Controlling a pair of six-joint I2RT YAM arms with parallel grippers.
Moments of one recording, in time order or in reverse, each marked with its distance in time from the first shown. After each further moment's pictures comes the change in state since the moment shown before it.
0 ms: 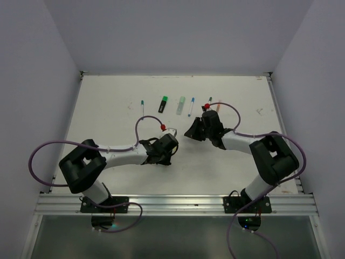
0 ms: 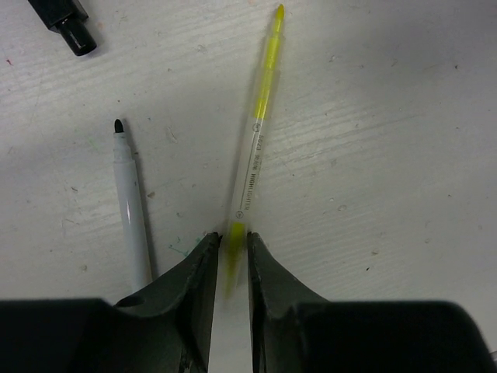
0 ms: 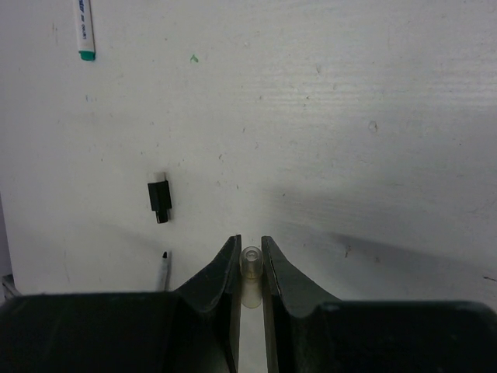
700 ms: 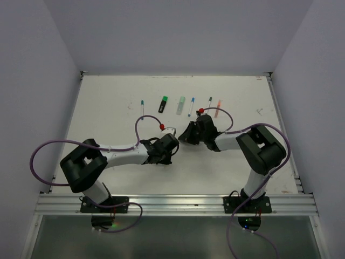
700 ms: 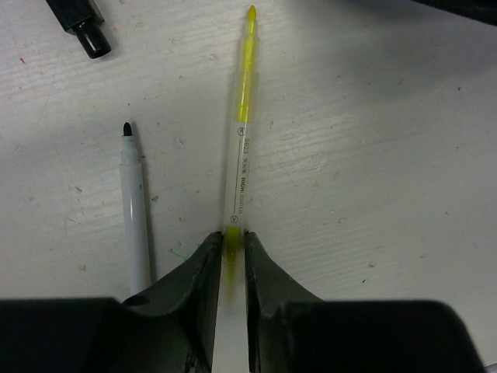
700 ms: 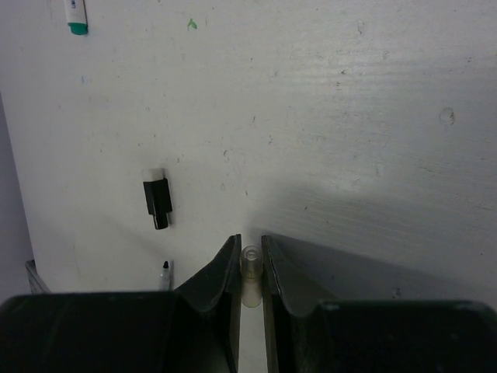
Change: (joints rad) left arm 0.000 0.013 0.011 -0.005 -0.031 -0.049; right arm 0.041 0.169 -0.021 0.195 -0.058 0.090
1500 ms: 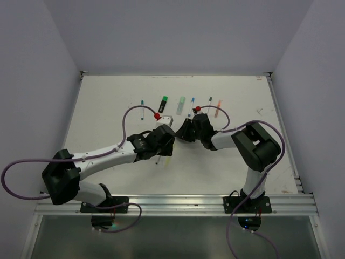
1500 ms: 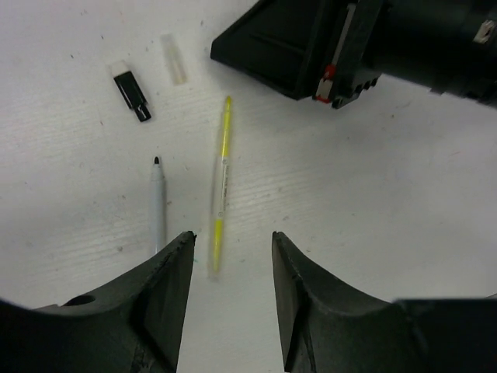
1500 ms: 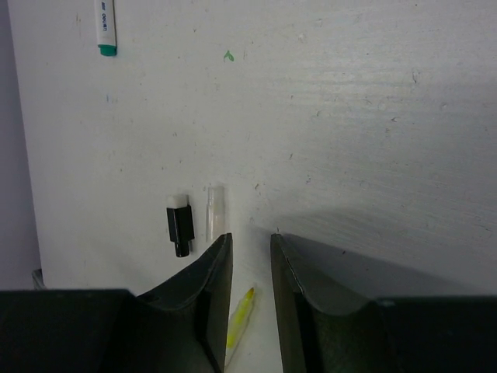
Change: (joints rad) left arm 0.002 -0.188 0.088 -0.130 -0.055 0.009; right arm 0.026 0.066 0.053 0.071 0.024 0.004
